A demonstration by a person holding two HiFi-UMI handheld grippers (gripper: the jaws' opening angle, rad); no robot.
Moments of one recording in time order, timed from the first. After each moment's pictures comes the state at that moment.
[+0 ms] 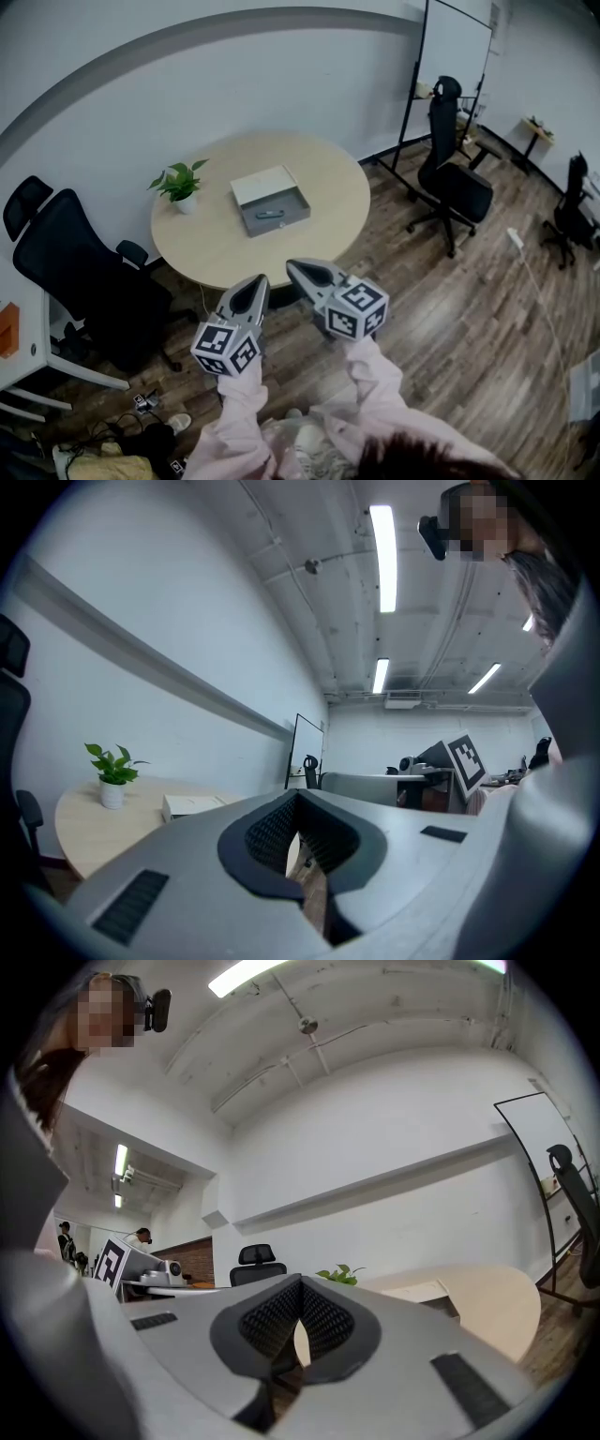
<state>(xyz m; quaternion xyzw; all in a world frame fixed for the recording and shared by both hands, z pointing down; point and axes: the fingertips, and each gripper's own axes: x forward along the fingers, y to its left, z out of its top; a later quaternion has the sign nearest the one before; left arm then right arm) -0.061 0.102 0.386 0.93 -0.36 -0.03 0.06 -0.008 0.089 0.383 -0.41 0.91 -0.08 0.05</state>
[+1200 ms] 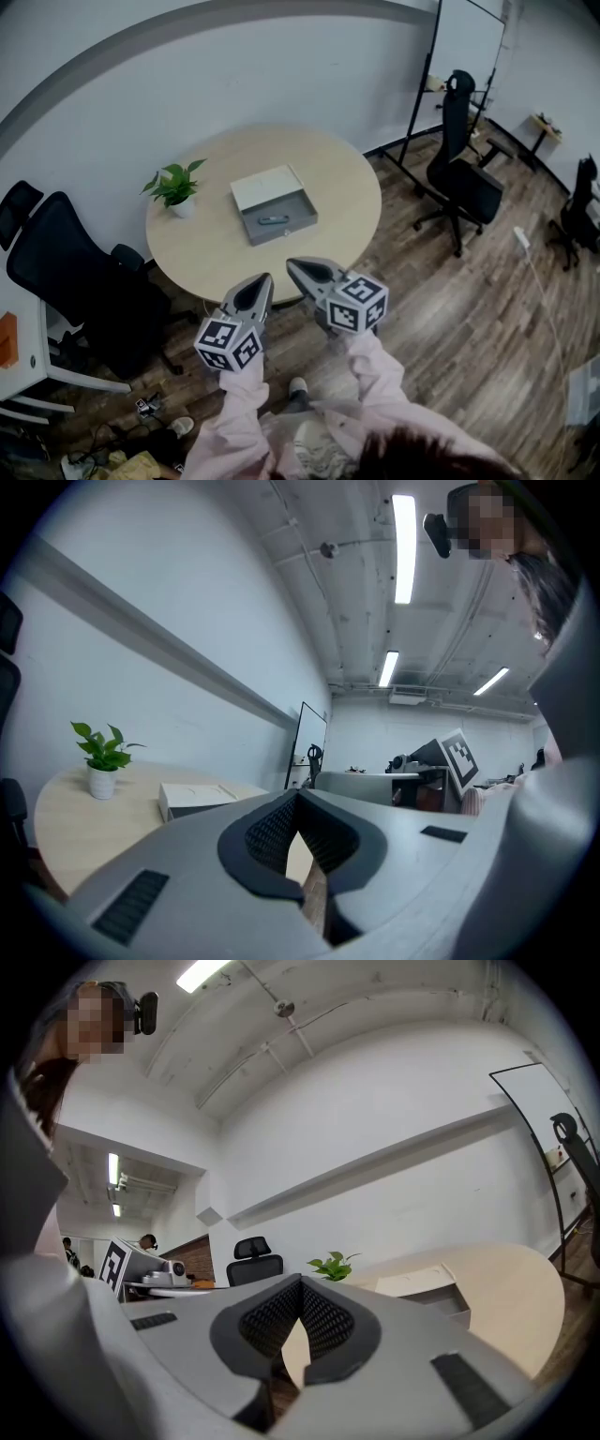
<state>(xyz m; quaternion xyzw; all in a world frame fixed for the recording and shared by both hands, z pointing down) -0.051 0.013 0.416 0.93 -0.36 -0.01 0.09 -0.006 -0.004 0.415 -0.39 0.91 -0.12 0.04</state>
